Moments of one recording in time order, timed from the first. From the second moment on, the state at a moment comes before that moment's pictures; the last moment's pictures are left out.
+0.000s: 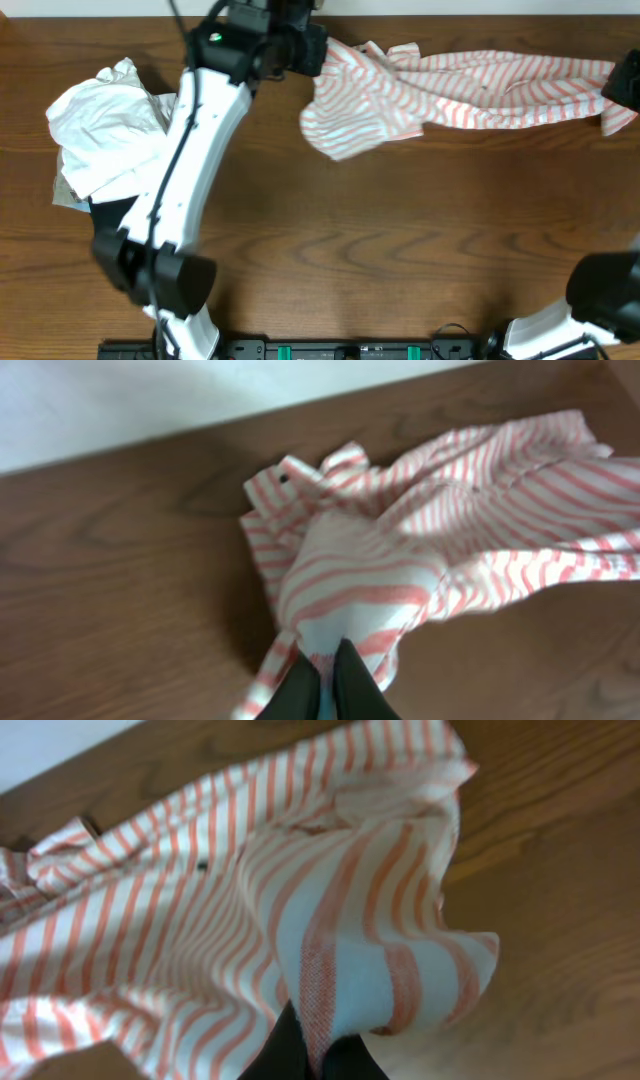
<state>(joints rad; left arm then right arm) -0.34 1.86 2.05 -0.97 0.25 -0.07 -0.43 1.77 1.99 -1.24 -0.12 0.08</state>
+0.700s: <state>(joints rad) -0.31 1.42 2.06 -1.05 0.01 -0.01 -0.43 1.41 1.99 -1.21 -0.10 0.07</state>
